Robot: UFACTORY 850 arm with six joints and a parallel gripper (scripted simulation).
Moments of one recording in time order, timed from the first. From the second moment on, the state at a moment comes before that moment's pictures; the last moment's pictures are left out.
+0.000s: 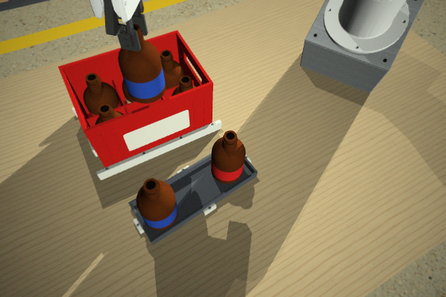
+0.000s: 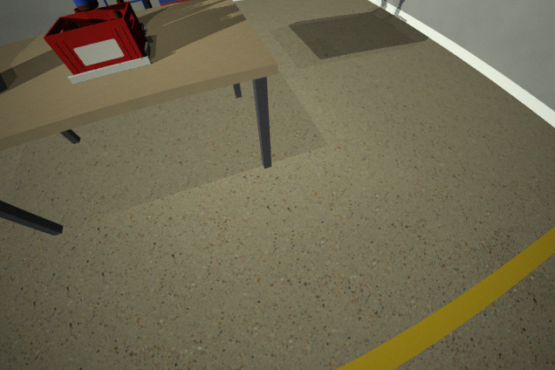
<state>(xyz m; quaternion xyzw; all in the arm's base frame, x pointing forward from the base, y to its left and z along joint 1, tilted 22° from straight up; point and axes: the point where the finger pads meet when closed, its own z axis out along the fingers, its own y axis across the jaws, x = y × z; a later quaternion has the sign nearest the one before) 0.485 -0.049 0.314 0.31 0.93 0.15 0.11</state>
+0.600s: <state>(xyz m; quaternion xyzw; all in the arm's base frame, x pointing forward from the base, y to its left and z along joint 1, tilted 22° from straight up) 0.488 -0.064 0.312 0.31 0.93 0.15 0.11</state>
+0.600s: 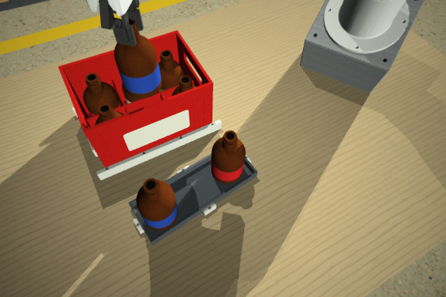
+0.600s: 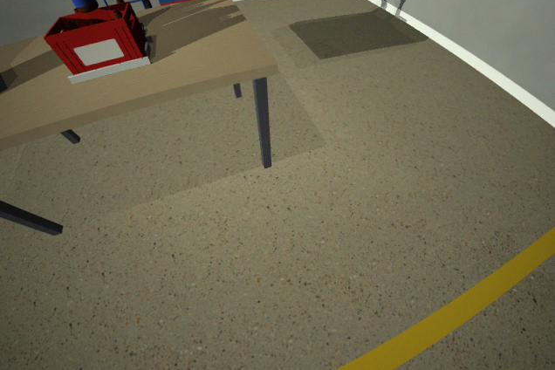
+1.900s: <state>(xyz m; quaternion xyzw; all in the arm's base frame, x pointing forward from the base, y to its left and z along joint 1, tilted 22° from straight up) 0.489 -0.066 0.310 0.31 0.93 0.15 0.11</state>
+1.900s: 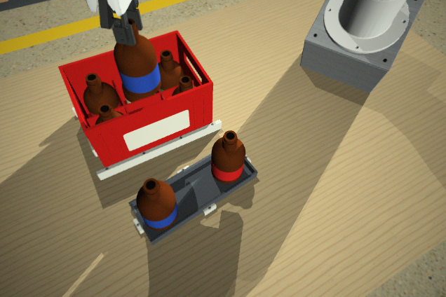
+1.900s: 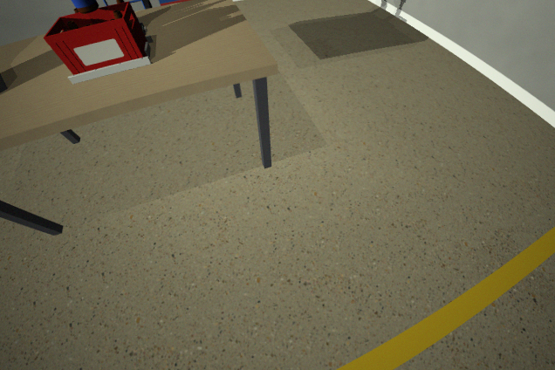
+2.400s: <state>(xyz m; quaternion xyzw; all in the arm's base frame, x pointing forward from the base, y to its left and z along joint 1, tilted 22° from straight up) 0.492 -0.064 0.301 0.31 0.93 0.15 0.11</state>
